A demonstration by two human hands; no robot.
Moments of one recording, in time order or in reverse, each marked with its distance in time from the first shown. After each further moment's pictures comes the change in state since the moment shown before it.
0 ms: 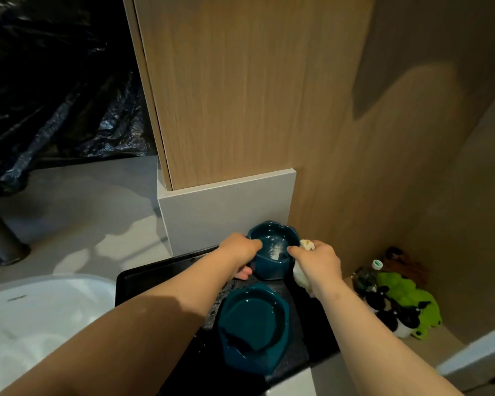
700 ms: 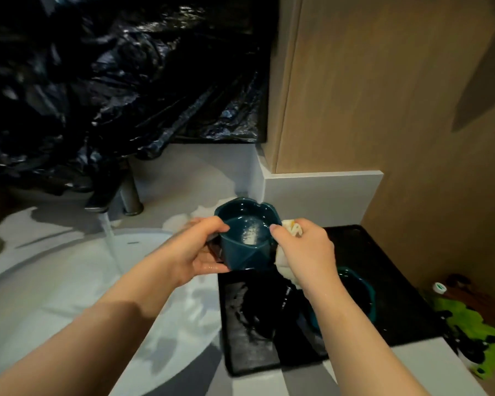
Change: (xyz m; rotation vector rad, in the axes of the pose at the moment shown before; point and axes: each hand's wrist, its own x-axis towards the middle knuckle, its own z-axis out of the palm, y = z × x) left_hand -0.146 -0.103 -0.161 -0.659 0.129 0.105; right_hand -0.153 -0.074 0.093 0.017 -0.199 -0.362
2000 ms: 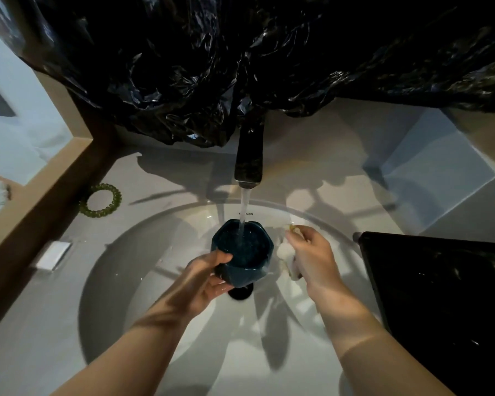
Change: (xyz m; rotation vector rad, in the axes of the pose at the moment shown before) left_hand 0.048 -0.104 -0.236 -0.308 0.152 -0.159; right_hand 0.027 0.020 0.256 0.189 -0.262 0.197
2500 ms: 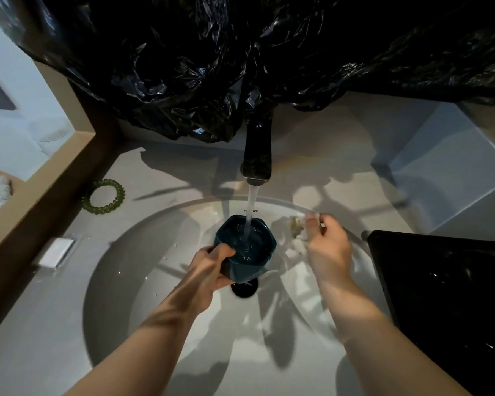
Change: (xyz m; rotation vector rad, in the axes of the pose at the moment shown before) left_hand 0.007 0.006 0.004 0.100 0.136 0.029; right_hand 0.010 0.000 -0.001 -0.243 0.229 -0.239
